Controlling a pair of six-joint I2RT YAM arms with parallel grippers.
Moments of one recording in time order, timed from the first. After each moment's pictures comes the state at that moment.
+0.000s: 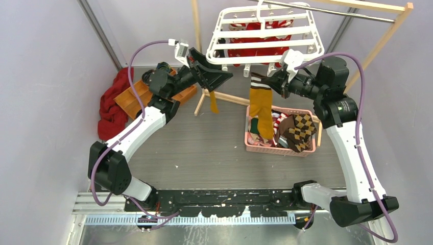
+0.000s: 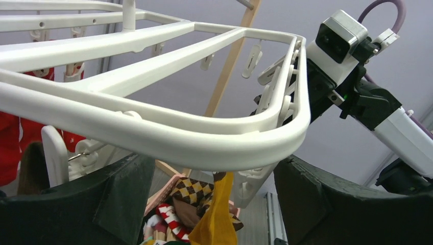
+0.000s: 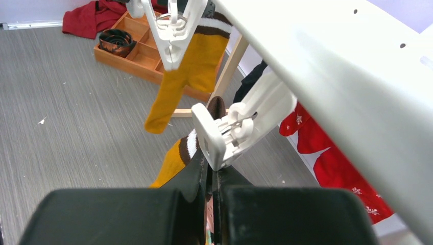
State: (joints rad) left arm -0.48 1.47 1.23 0.78 0.68 -0.72; right arm 0.18 1.14 1.45 -0.47 -0.80 -0.45
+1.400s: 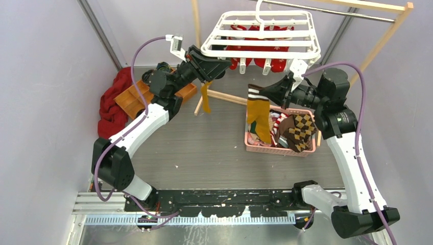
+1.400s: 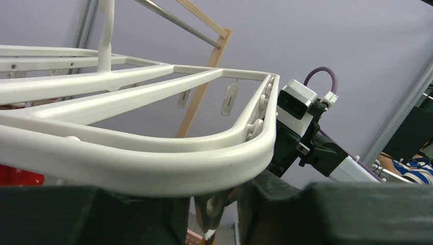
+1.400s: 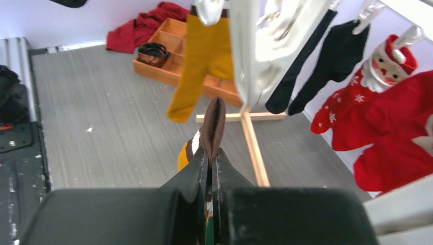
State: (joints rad) left arm -0.50 1.52 1.29 0.96 0.64 -0.95; right arm 0.17 1.05 1.32 -0.40 -0.90 -0.29
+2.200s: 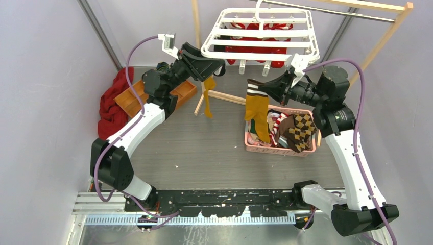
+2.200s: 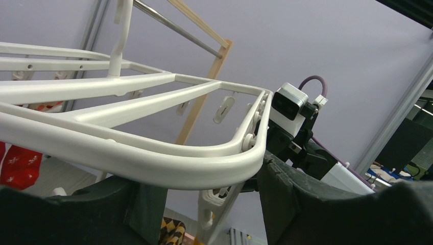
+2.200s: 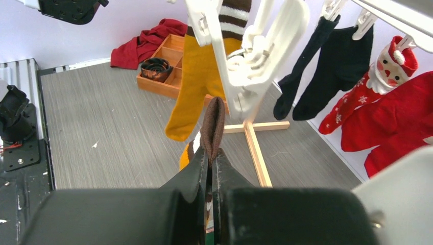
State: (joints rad) left arm -0.44 1.51 1.27 1.00 0.65 -1.03; right arm 0.17 1.05 1.29 -0.29 -0.89 -0.20
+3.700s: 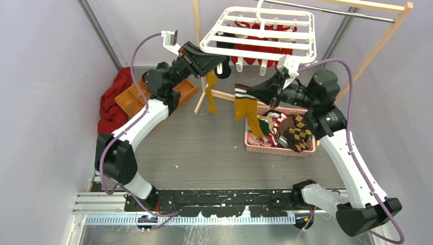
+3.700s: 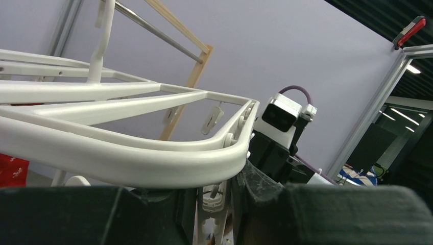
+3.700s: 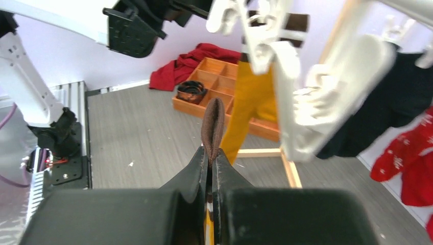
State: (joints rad) left arm -0.44 1.58 1.32 1.10 0.68 -1.15; right arm 0.26 1.06 1.24 -0.13 -0.91 -0.03
